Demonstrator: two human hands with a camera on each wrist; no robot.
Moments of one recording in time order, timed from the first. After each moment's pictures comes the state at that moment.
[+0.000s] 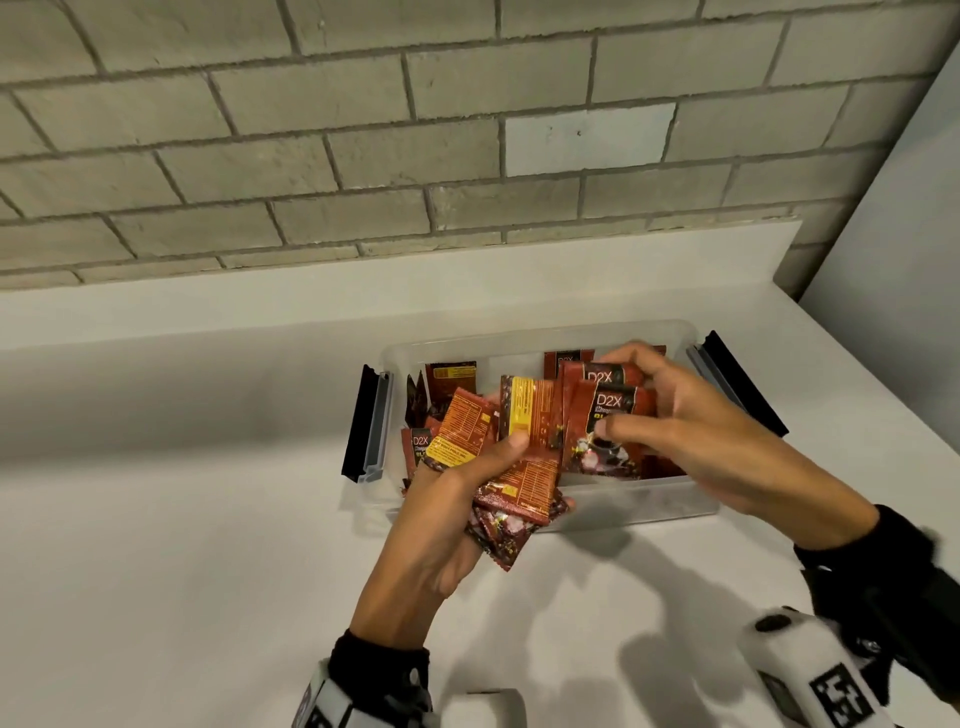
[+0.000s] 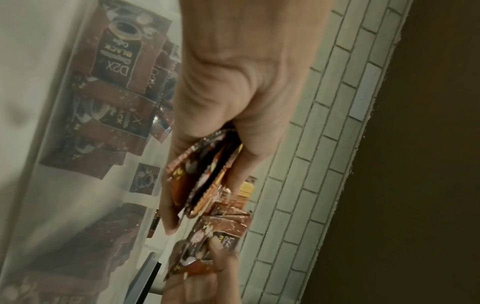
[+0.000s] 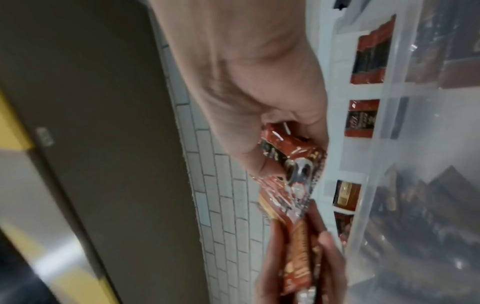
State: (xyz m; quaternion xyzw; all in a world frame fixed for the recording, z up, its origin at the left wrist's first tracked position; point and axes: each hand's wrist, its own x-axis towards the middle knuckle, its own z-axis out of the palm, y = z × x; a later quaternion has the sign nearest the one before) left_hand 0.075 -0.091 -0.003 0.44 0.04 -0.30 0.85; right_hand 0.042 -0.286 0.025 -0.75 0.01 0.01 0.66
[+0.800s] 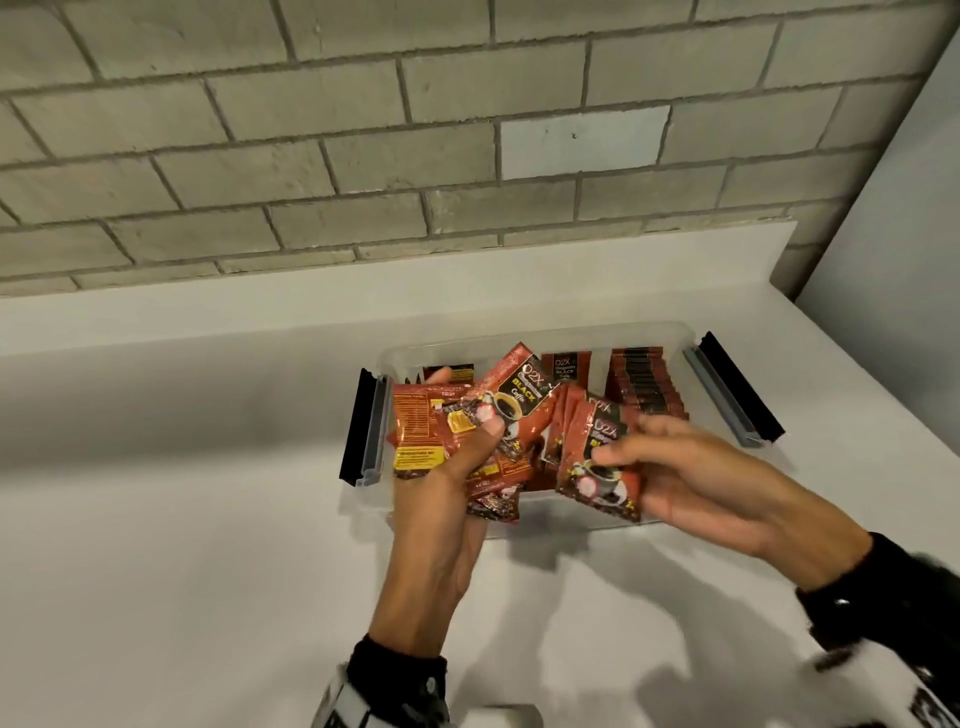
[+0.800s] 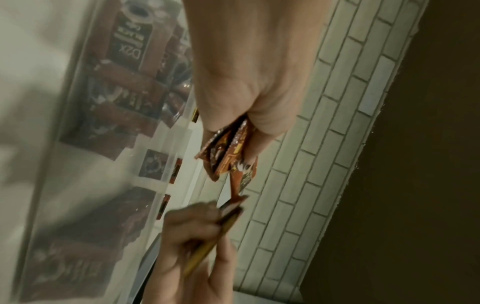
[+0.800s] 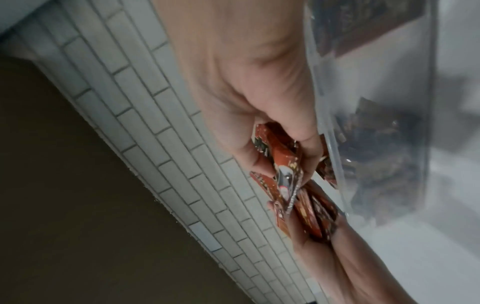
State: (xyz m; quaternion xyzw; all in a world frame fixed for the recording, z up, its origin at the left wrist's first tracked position) left_hand 0.074 -0.100 -0.003 0.41 0.03 -0.13 0.90; right_hand 0.034 -0.284 0.004 -0.51 0.14 0.16 0.83
